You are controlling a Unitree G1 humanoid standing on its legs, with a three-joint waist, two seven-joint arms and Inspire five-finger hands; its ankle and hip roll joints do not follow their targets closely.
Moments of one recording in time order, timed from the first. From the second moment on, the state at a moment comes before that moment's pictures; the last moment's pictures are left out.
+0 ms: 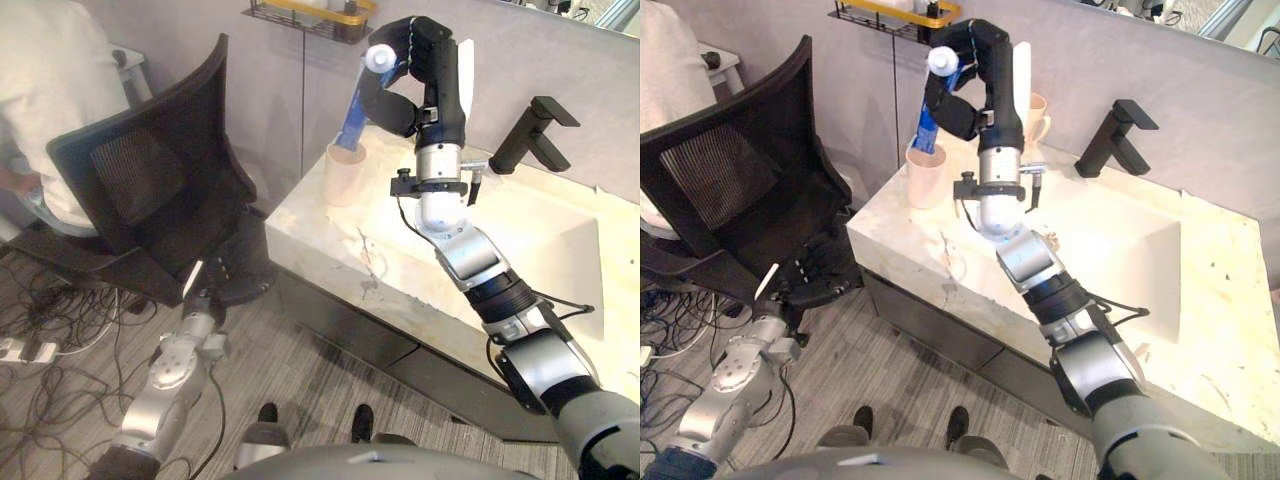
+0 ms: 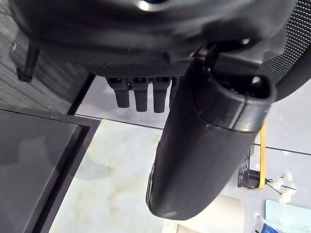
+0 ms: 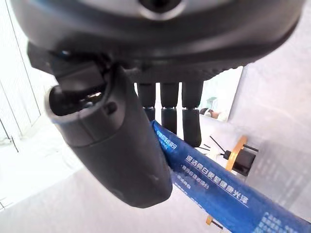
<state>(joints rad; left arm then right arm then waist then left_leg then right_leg) 0.17 0.48 -0.19 -0.06 -0.54 -0.06 0.17 -0.75 -0.40 0.41 0.19 -0.01 -0.16 -0.59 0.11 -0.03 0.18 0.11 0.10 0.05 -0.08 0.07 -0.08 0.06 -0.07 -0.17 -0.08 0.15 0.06</state>
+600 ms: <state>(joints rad) 0.17 0.48 -0.19 -0.06 -0.54 -0.05 0.14 -0.75 -0.43 0.41 0.31 -0.12 -0.23 -0.65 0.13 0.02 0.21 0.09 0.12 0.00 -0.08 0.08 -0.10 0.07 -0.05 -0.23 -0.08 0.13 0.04</state>
